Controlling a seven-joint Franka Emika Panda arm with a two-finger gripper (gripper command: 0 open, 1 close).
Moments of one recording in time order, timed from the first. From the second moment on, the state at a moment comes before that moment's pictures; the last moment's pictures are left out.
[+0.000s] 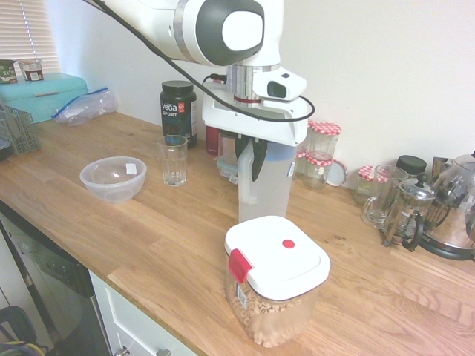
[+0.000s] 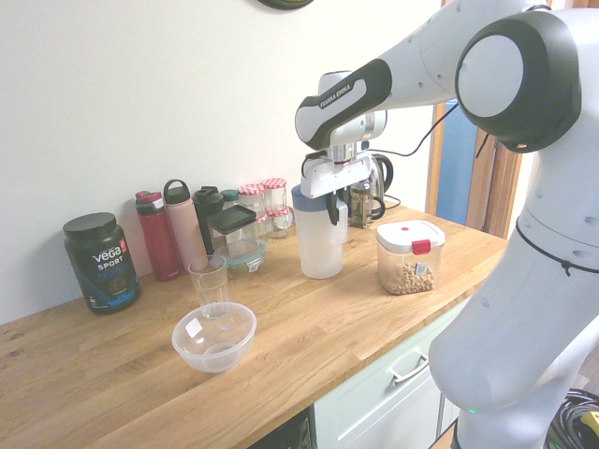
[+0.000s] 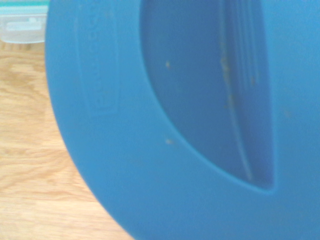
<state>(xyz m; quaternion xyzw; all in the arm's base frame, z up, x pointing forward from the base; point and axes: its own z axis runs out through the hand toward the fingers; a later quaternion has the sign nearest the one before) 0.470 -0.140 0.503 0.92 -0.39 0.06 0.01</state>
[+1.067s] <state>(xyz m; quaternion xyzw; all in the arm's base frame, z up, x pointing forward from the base) 0.434 -0.046 0.620 0.99 -0.08 0.11 0.00</state>
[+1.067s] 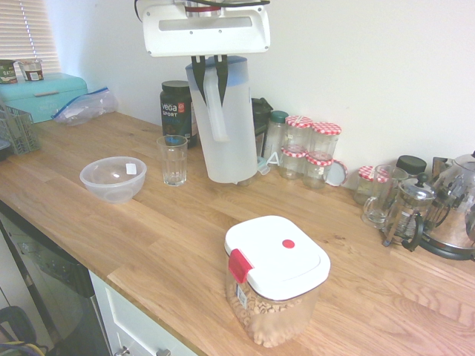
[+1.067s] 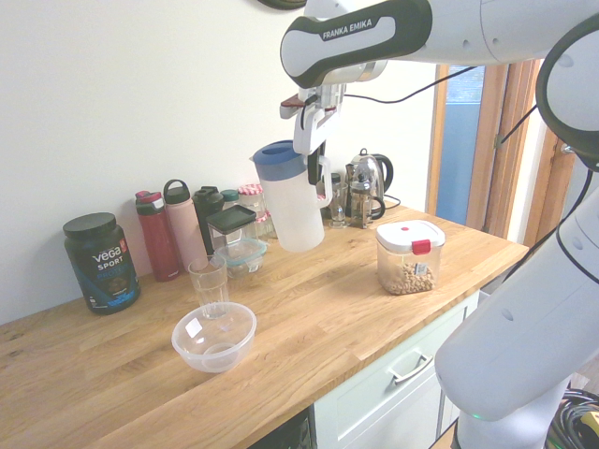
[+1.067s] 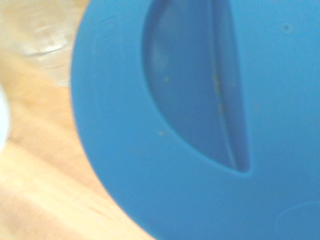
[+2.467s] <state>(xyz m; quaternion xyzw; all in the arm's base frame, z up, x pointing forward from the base) 0.523 0.131 0.523 0.91 0.24 -0.02 0.33</state>
